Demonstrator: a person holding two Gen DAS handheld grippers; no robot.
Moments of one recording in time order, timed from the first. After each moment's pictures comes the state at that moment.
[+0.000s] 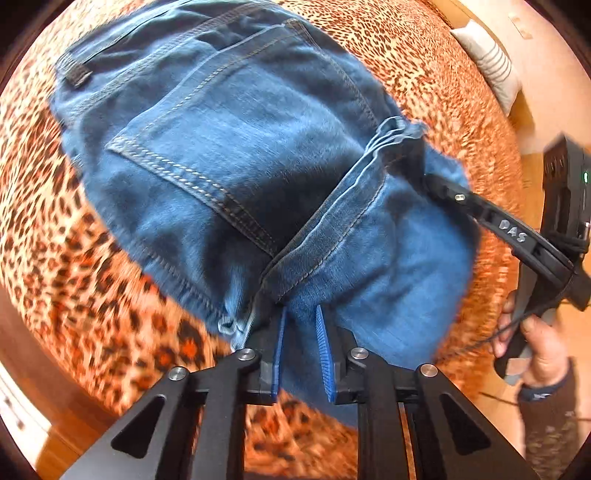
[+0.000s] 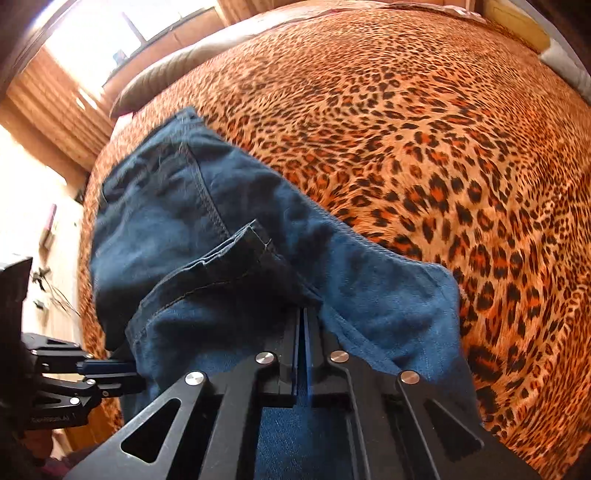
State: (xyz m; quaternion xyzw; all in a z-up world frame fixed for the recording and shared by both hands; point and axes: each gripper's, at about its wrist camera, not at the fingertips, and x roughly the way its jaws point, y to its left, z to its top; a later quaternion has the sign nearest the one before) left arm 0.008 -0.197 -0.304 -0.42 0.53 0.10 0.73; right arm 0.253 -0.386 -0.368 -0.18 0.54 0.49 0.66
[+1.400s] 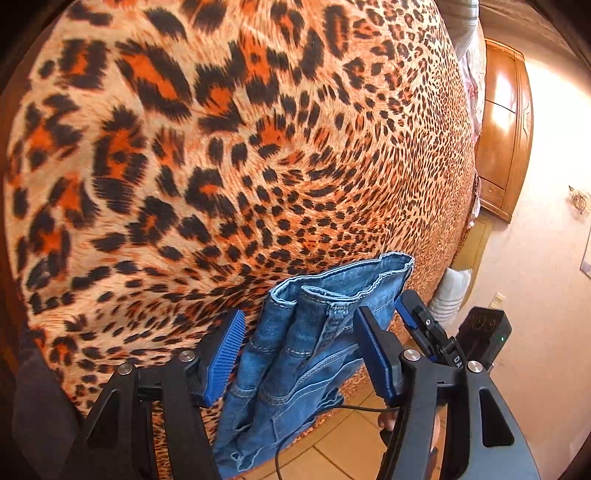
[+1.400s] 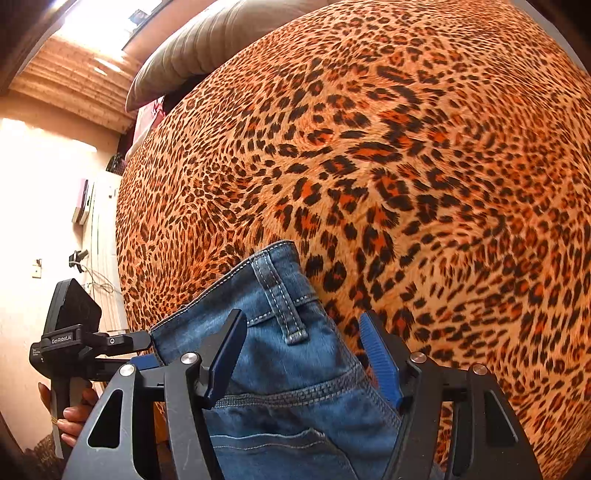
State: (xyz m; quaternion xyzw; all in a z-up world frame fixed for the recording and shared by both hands) left arm -0.157 0.070 -0.376 -0.80 0.26 0.15 0.52; right arm 0.242 -0.103 -0.369 -0.25 0.61 0.54 0.52
